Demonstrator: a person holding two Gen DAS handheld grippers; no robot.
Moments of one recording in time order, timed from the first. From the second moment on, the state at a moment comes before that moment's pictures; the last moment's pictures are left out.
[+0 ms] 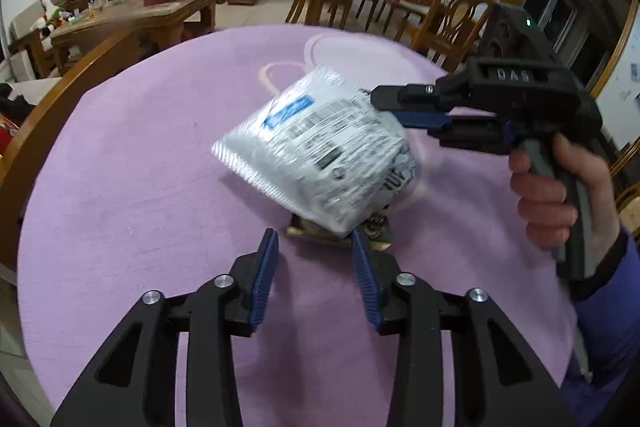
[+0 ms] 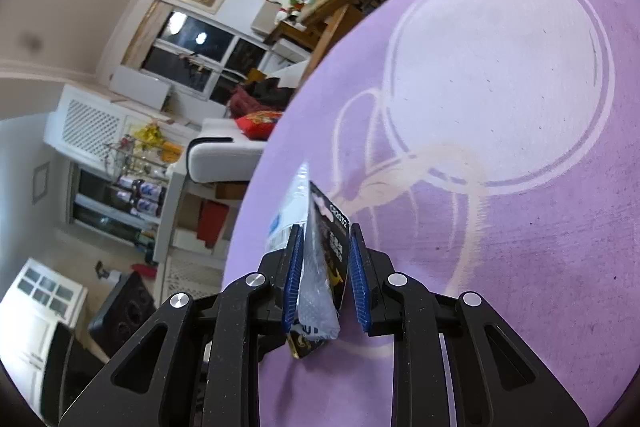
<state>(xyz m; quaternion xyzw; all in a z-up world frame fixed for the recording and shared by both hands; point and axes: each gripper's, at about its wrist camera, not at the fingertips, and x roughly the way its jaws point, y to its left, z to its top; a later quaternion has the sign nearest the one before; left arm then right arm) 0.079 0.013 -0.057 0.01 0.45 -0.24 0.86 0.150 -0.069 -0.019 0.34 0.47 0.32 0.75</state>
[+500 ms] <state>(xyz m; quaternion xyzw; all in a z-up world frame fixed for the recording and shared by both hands) 0.118 0.012 -0.056 -0.03 0.42 -0.22 0.88 0.131 -0.053 0.016 0.29 0.44 0.33 0.78</state>
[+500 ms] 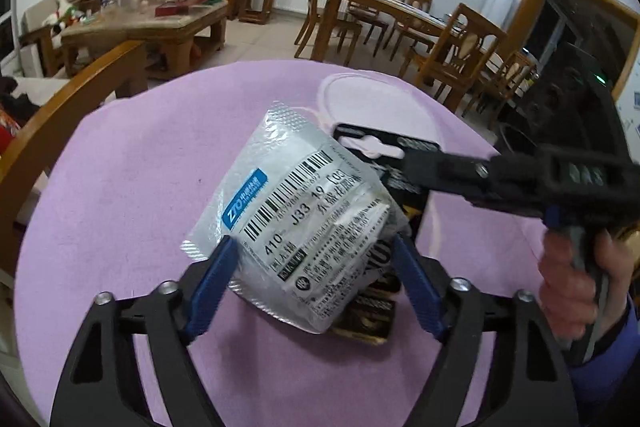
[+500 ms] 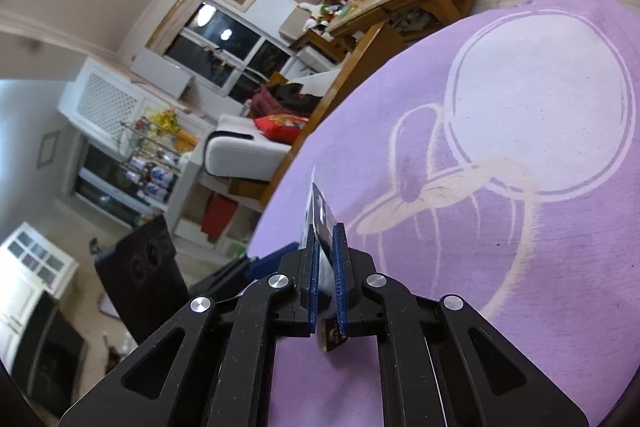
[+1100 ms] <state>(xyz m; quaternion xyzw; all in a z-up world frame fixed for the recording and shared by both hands) 0.096 0.041 -0.036 -0.06 0.37 -0.22 0.90 0.076 -0.071 0.088 0.20 0.31 0.27 0.89</state>
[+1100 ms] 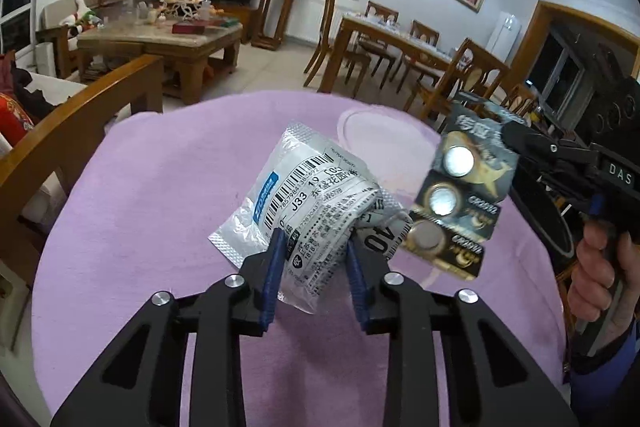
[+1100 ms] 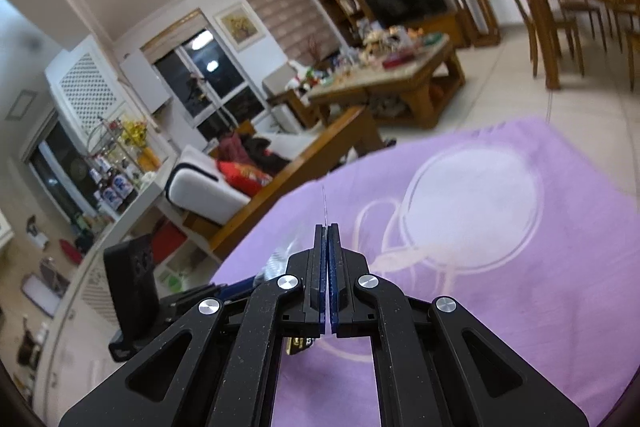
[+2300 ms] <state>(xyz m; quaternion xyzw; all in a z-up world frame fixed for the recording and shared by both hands) 0.099 -0.210 0.027 -0.05 0.30 -0.41 0.86 -0.091 -0.496 0.060 0.28 0.18 0.03 0.94</state>
